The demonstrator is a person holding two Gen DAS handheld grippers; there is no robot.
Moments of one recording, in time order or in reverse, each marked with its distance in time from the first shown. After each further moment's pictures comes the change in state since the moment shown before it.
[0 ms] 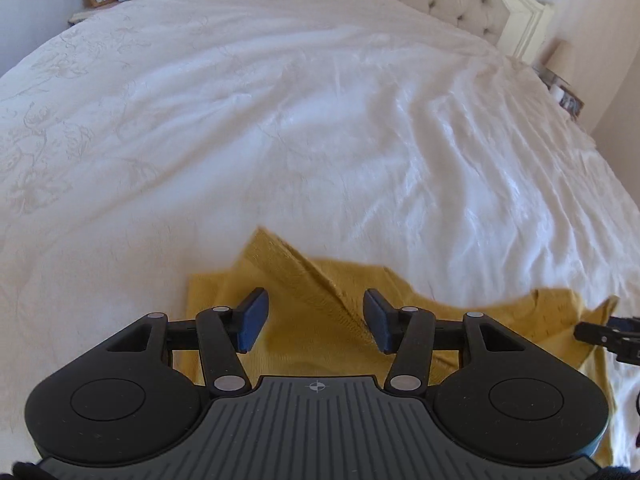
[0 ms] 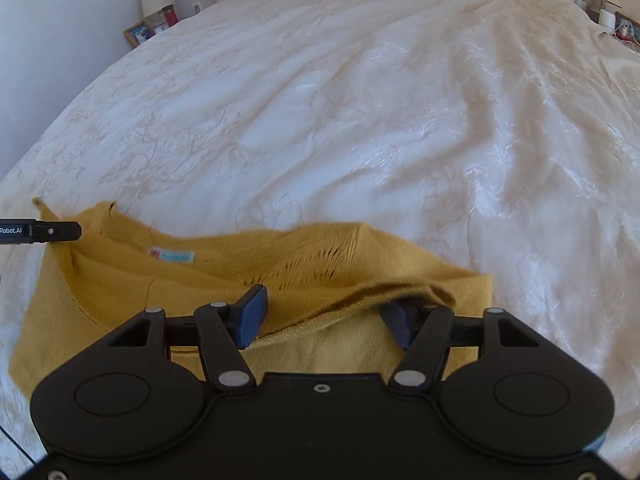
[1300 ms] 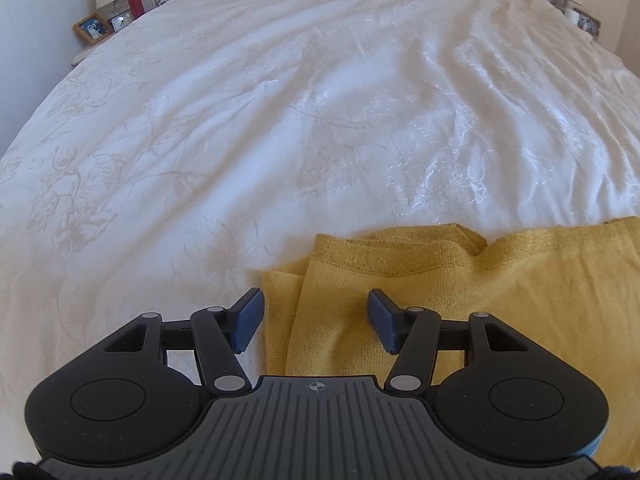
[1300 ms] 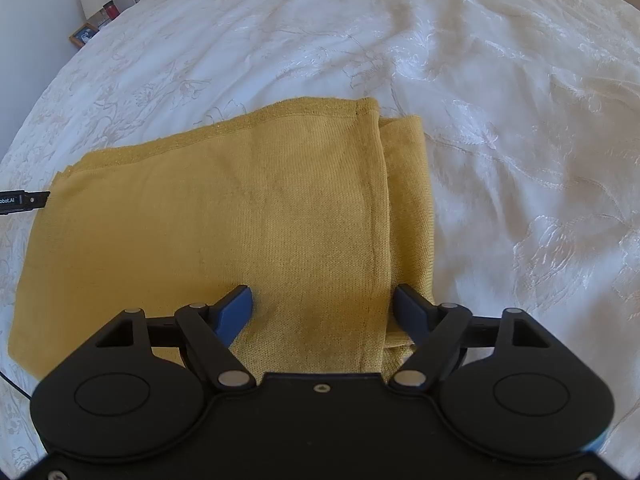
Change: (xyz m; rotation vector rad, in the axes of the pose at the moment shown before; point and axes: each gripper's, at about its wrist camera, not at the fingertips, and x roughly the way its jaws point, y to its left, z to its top) left arm 0.018 -0.003 -0.010 0.237 0.103 0.192; right arm -0.024 -0.010 -0.070 0.161 0.137 -0.062
